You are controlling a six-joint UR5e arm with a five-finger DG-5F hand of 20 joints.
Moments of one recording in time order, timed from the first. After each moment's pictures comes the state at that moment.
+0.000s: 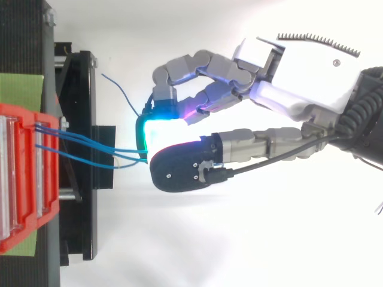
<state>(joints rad) 0.24 -2.23 -1.18 -3.00 -1.03 -0.05</state>
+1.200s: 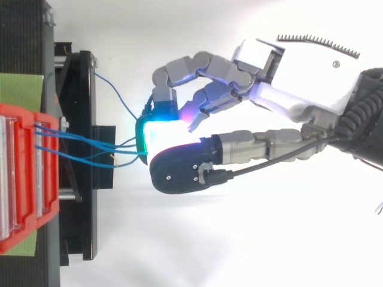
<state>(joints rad) 0.24 -2.23 -1.18 -2.99 -1.03 -0.05</state>
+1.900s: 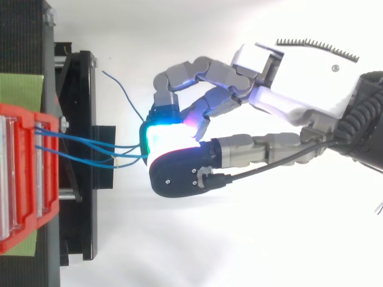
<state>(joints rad) 0.24 -2.23 -1.18 -3.00 -1.03 -0.04</state>
